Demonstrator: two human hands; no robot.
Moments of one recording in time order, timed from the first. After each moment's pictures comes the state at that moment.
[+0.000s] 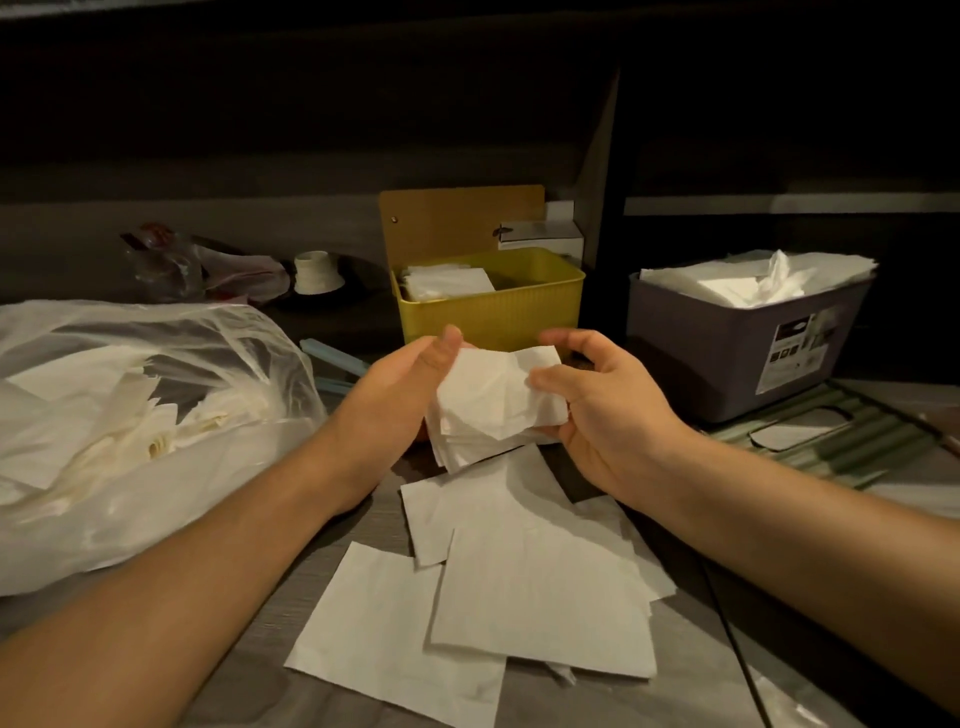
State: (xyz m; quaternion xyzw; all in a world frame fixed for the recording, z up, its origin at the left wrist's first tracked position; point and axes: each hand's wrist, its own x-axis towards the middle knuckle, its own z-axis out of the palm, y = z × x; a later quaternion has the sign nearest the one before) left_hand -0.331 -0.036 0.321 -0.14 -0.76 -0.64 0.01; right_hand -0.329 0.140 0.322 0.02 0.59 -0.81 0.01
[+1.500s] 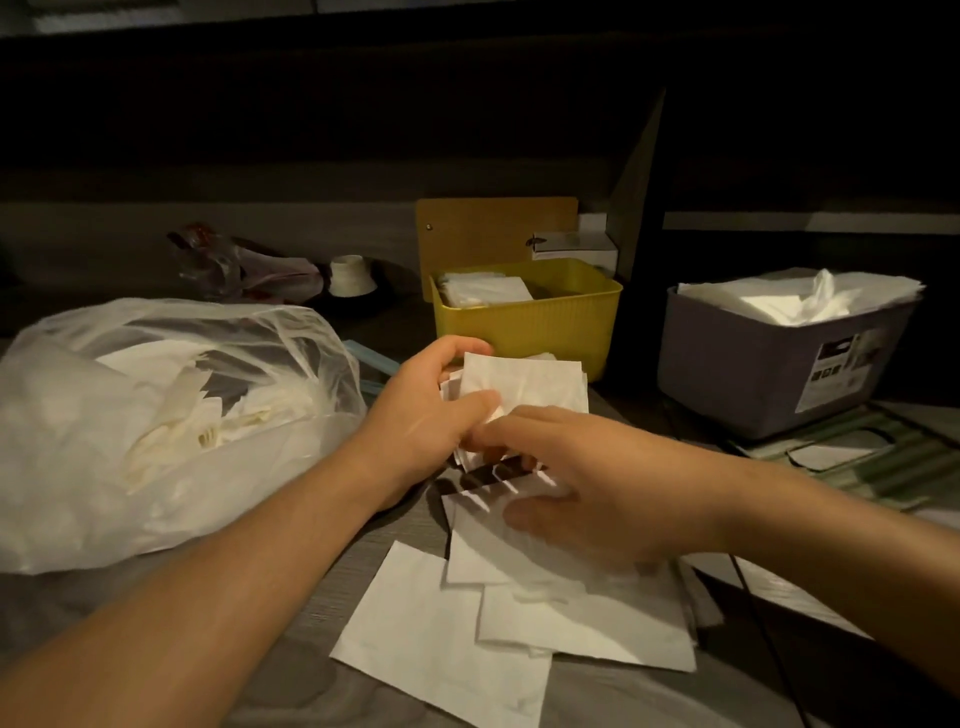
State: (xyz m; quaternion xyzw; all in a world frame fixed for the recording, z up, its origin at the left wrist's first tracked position) left_hand -0.342 -0.049 0.309 -0.13 -0.81 -0.57 0.07; right_hand -0.291 0.135 0.349 -0.36 0.91 -0.17 0.08
